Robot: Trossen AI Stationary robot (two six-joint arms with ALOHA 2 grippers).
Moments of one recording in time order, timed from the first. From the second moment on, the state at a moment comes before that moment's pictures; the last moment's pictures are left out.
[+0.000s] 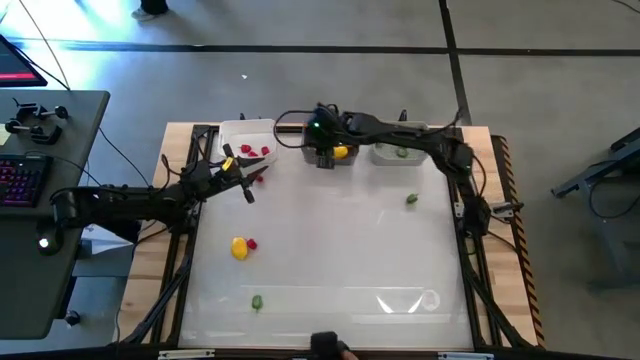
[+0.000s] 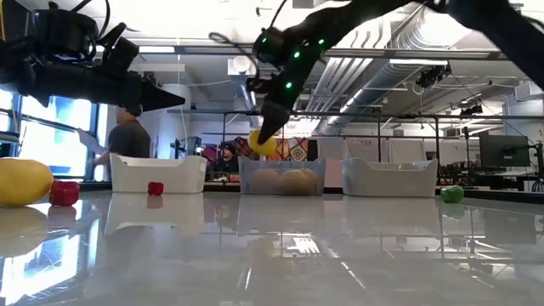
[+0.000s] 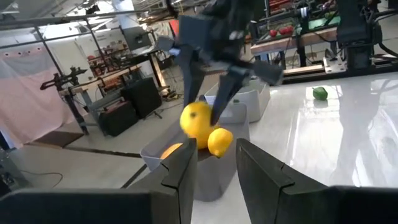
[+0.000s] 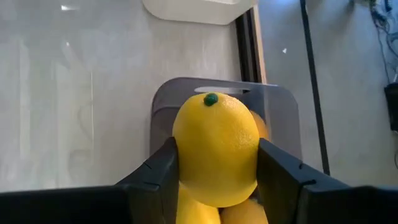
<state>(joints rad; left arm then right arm) 0.45 0.88 0.06 0.81 -0.05 0.30 -0.39 2.12 1.85 -0.66 0.18 -0.49</state>
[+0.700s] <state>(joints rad) 0.45 0.88 0.06 0.81 -0.06 0.29 -0.43 2.27 1.95 -0.77 0.19 -0.38</state>
